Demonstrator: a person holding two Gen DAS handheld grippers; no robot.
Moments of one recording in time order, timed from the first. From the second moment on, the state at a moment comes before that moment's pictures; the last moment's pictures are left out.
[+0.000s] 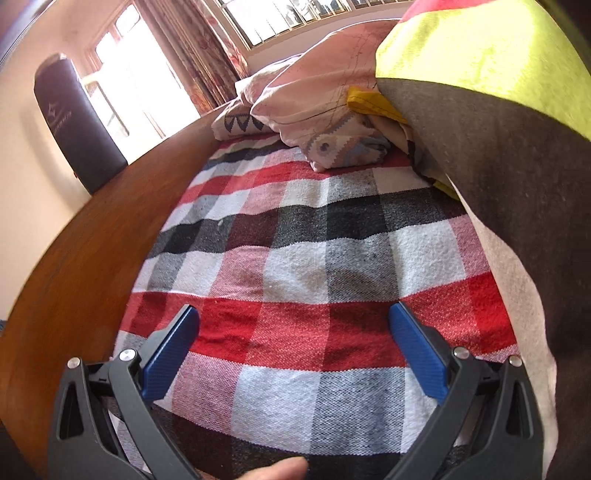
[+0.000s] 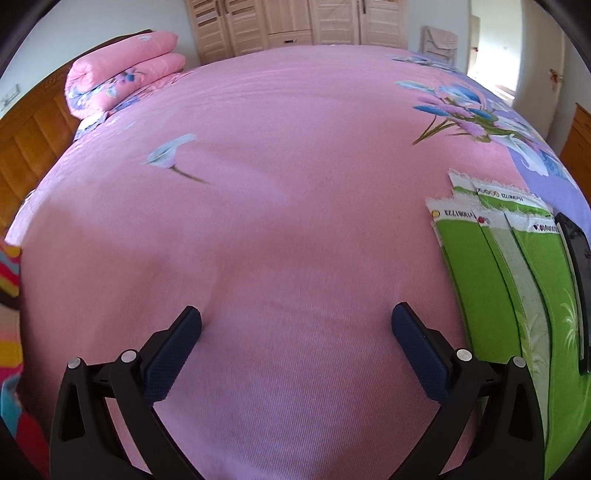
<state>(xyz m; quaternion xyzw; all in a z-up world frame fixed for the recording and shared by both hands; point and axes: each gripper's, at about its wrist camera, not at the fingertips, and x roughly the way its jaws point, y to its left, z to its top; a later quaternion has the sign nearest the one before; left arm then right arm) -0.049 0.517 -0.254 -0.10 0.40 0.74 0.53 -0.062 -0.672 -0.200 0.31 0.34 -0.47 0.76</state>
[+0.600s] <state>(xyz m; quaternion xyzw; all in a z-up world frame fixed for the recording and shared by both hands) -0.073 0.305 0.066 -0.01 0.05 0.54 0.84 -0.040 -0.327 0.047 0.07 0.07 -0.11 0.99</state>
